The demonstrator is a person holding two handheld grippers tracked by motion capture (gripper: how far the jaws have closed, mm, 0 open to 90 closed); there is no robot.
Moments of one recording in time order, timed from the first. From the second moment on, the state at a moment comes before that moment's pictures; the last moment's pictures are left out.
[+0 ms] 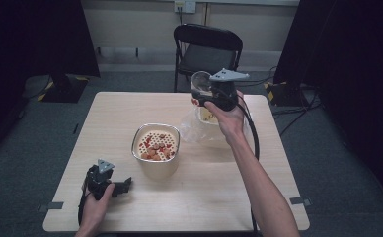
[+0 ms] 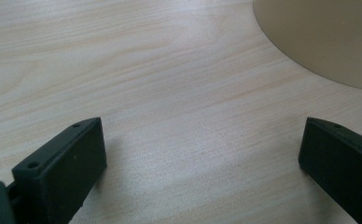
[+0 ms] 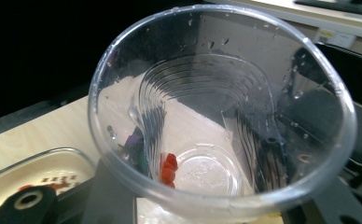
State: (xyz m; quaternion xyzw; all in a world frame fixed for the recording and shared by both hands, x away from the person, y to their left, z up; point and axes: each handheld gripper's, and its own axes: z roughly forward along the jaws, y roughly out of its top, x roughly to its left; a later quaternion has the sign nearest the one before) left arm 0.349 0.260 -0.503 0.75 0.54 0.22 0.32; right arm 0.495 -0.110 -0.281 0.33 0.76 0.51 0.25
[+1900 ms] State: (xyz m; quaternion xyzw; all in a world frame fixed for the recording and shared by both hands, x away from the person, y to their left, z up) left arm 0.350 0.260 -0.503 0.75 0.54 0.22 0.32; right arm 0.475 -0.181 -0.308 0.40 0.74 0.49 0.23
